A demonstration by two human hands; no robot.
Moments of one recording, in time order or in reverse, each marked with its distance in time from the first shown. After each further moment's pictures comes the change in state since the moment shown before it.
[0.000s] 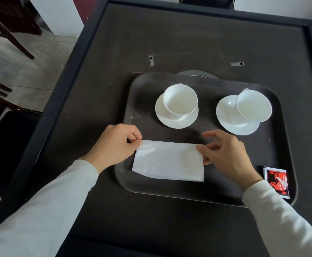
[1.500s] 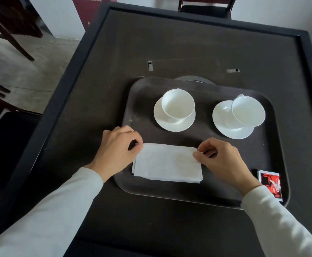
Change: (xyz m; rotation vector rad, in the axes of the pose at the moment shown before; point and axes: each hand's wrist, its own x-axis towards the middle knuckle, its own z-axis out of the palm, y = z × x) left_hand -0.008 0.000 0.018 0.222 0.175 0.173; right_hand -0.004 0.005 -0.007 -0.183 -0.018 -0.123
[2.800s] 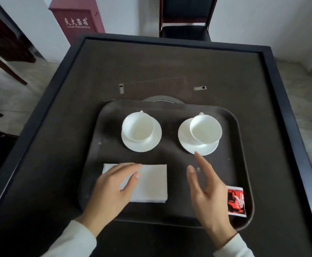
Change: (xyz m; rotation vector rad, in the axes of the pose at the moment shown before) left_hand -0.023 0.097 0.030 -0.289 0.164 0.073; right_hand -0.049 0.017 -0.024 0.456 0.378 0.007
